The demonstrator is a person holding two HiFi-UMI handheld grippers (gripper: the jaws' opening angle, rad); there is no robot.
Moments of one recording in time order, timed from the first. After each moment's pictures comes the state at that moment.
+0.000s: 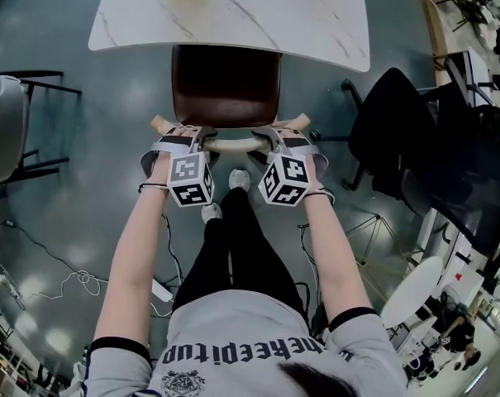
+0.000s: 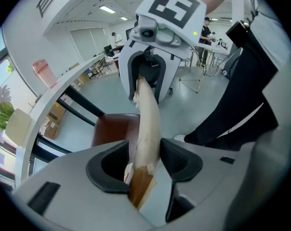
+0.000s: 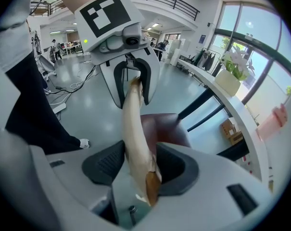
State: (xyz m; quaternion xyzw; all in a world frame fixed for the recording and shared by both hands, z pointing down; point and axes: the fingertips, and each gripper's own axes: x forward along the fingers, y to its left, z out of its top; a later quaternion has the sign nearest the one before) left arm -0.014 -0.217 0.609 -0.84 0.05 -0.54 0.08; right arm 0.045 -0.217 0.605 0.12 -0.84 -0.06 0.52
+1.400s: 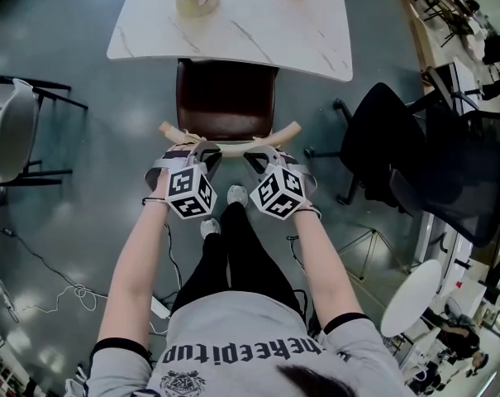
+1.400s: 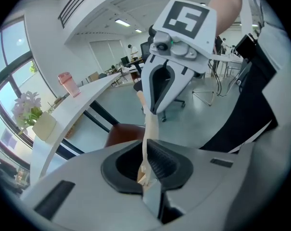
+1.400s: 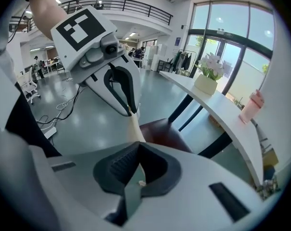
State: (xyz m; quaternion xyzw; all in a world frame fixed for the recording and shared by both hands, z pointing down) left arm -0.013 -0.203 0.552 -0.87 0.14 -0.47 0.09; right arm 0.030 -0.196 0.553 0.22 -0.86 0.01 0.46
